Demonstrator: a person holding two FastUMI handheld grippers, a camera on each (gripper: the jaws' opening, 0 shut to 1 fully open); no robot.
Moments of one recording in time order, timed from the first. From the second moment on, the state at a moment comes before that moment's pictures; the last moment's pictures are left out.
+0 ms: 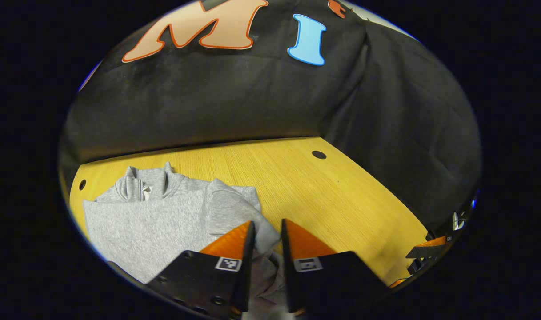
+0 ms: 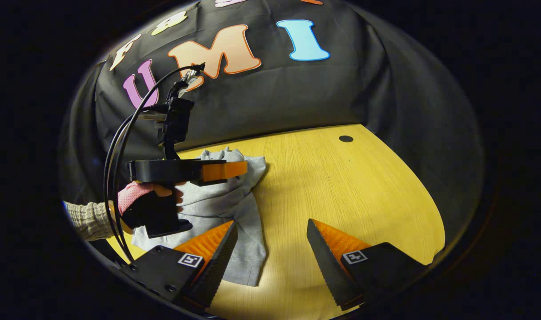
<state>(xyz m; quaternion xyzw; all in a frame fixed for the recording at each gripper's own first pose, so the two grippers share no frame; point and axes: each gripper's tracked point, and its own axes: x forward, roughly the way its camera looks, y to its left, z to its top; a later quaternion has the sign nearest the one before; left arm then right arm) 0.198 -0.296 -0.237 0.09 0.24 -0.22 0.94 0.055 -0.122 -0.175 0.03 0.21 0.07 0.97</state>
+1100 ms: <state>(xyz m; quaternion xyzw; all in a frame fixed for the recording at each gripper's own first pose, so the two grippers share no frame) 0.038 -0.049 -0.210 0.07 0.22 -0.03 0.97 0.012 -0.046 -0.253 -0.03 0.27 0.14 0.95</state>
